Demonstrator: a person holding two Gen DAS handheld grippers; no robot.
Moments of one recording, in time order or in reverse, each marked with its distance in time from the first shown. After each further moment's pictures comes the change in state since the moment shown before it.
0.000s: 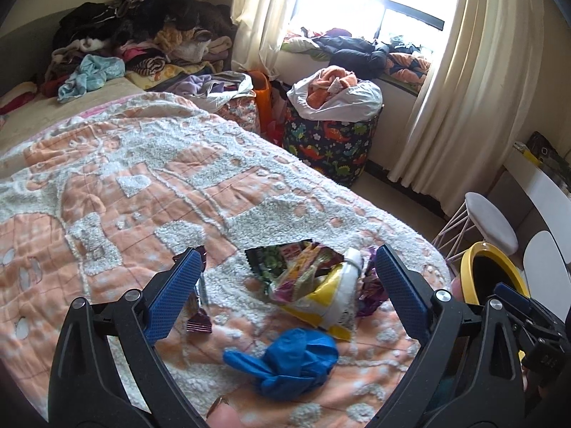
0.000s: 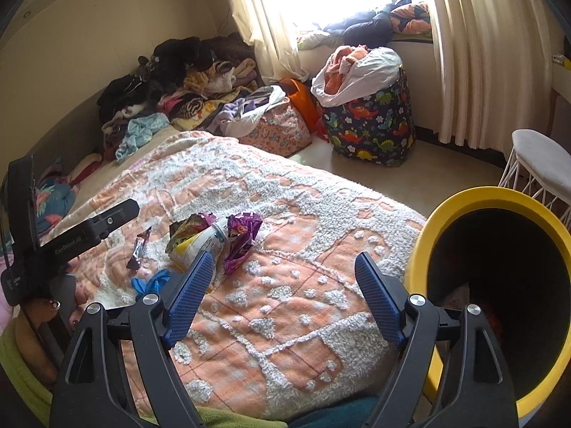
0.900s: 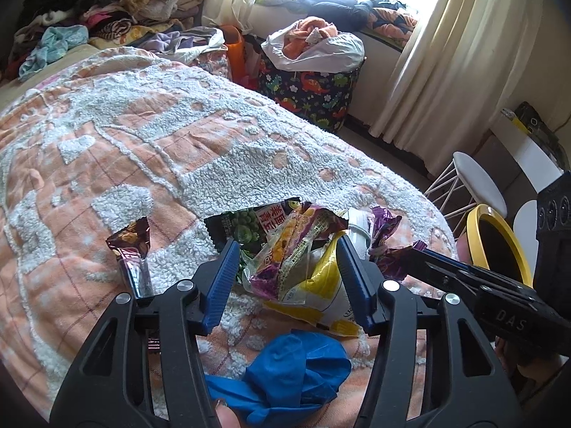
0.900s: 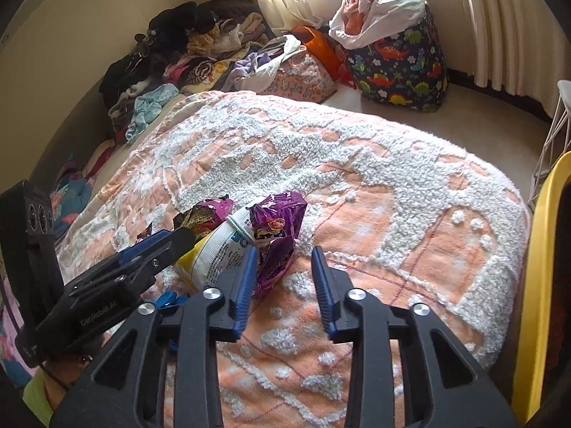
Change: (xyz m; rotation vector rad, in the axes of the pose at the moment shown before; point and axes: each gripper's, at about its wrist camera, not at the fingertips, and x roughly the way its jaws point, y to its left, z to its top) left arm 0.062 -0.005 -0.015 0.041 0.181 -0.103; right arm 0.102 0.018 0.014 0.105 0.208 0.136
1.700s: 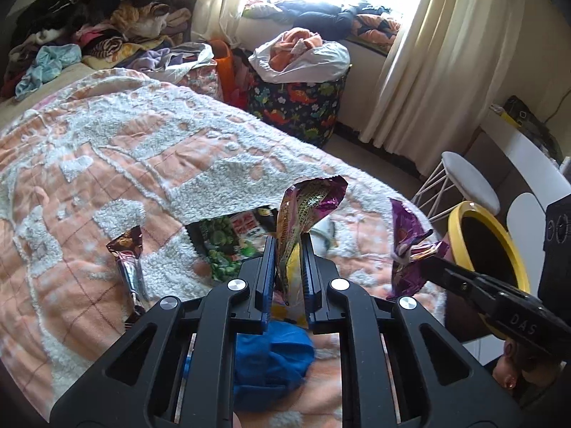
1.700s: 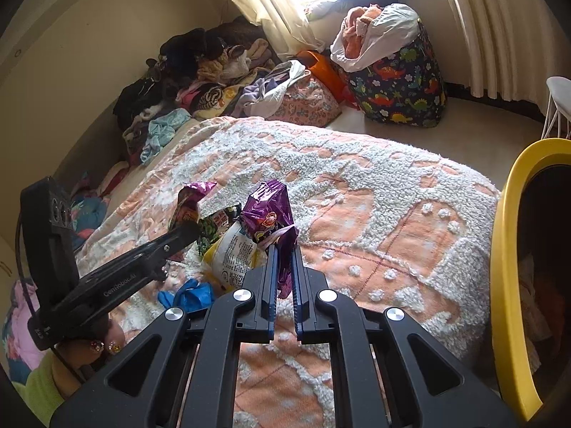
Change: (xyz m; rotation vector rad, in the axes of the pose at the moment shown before) left arm -0.026 -0.026 -0.002 0.045 -0.049 -0.025; right arm -0.060 -0.011 -0.024 0.009 -0.117 0.045
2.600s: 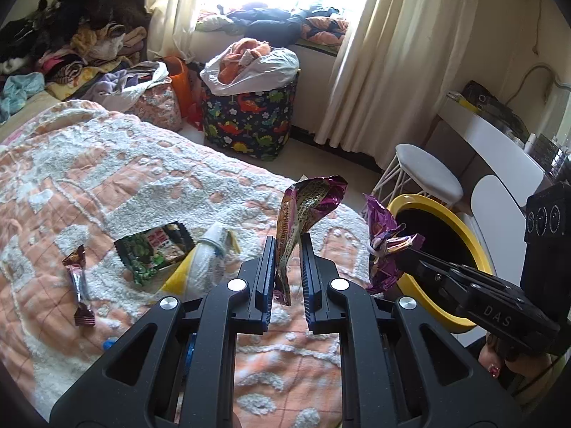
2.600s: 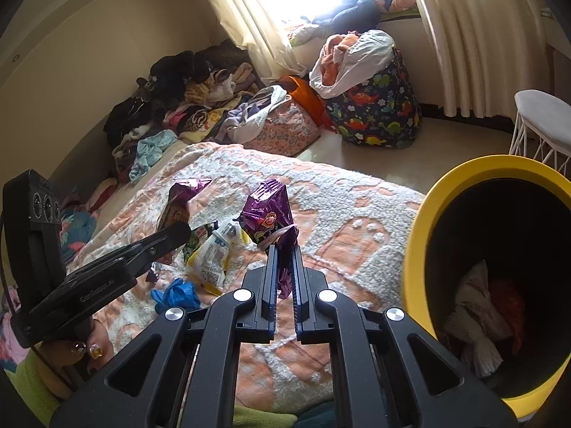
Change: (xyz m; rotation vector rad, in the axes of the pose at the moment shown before) left arm -0.019 -0.069 0.004 0.108 -0.024 -0.118; right arm -0.069 -0.025 -0.003 0.009 -0.092 -0.075
